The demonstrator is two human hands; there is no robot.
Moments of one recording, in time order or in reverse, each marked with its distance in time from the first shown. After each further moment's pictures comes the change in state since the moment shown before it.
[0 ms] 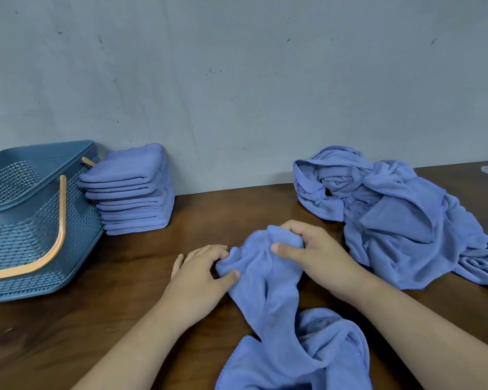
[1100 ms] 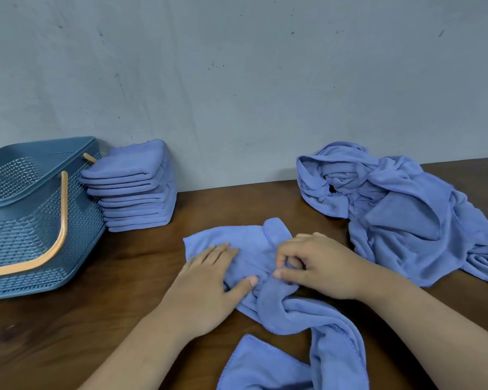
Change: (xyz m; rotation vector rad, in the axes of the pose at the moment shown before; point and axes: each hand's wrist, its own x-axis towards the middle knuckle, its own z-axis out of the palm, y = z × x) left_hand -0.014 0.009 0.000 0.290 -0.109 0.063; right_hand 0.000 0.007 -0.011 -0.784 -0.263 -0.217
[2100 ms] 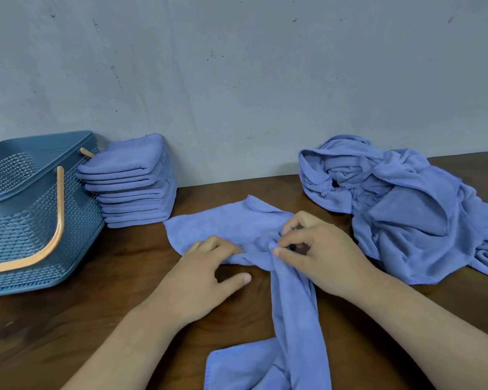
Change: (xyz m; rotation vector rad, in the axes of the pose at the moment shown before) left_hand 0.010 -0.020 -0.004 -0.099 0.061 0.197; right_hand 0.001 -0.012 0.009 0.155 0.309 0.170
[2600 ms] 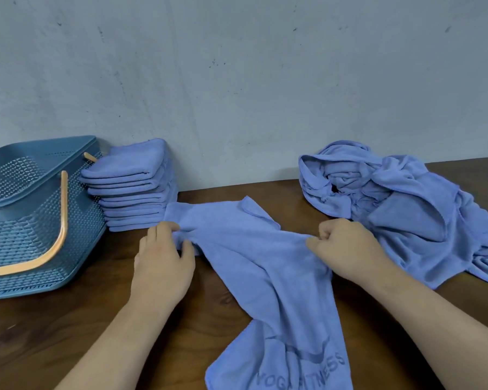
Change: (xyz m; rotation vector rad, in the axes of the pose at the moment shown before) left_hand 0.001 -0.016 -0.022 -0.019 0.480 -0.491; right_hand 0.008 0.024 -0.024 -0.135 0.054 0.486
